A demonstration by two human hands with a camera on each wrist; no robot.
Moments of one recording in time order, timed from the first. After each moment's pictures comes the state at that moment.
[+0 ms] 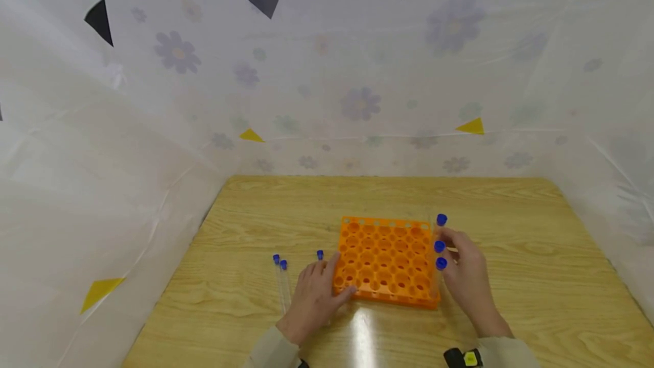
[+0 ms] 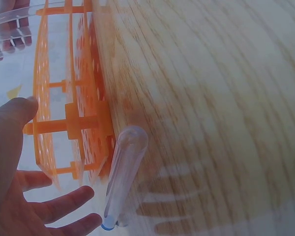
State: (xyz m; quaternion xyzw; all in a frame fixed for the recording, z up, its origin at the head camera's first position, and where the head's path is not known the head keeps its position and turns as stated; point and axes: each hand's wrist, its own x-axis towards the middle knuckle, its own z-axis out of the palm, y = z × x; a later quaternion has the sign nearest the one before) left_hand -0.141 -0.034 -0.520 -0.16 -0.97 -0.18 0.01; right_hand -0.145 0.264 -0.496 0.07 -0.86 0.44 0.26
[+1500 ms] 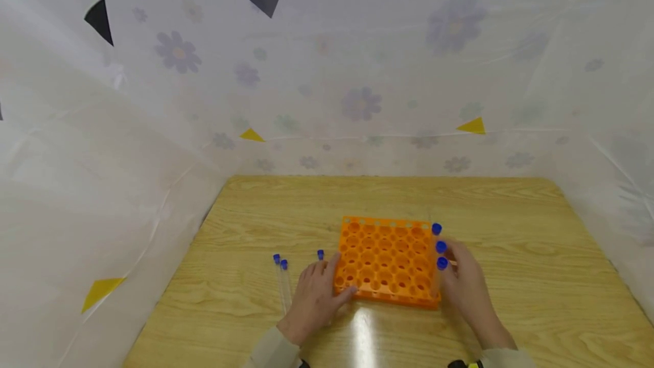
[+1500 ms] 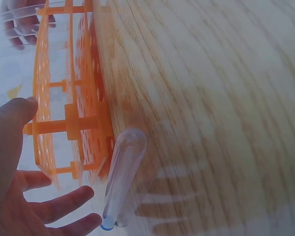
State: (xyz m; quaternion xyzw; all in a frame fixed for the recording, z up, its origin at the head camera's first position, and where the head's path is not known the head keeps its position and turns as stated) left_hand -0.141 -0.033 -0.521 -0.17 -0.97 -0.17 0.02; right_hand -0.138 0.273 -0.516 0.03 -0.90 0.40 0.17
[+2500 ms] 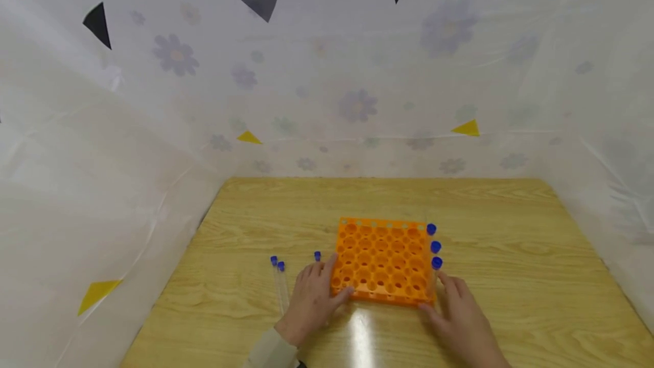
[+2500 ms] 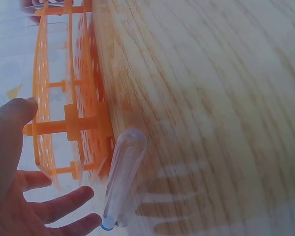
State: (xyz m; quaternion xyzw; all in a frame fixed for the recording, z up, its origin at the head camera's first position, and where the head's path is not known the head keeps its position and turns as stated) left_hand -0.140 -0.033 -0.521 -0.17 -0.97 -0.18 0.03; right_hand -0.085 0.266 -0.529 0.02 -0.95 0.31 0.03
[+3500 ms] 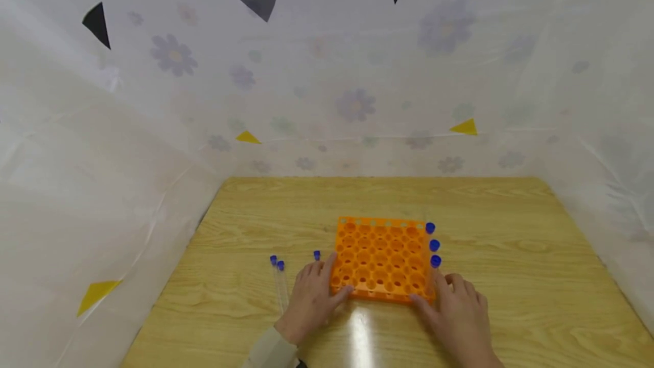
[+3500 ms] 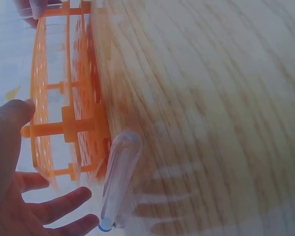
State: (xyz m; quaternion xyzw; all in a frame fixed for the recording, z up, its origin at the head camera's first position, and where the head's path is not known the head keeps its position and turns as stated) left_hand -0.140 -0.034 -0.521 -0.17 -0.97 -0.18 0.03; right_hand -0.088 0.250 -0.519 -0.03 -0.98 0.18 0.05
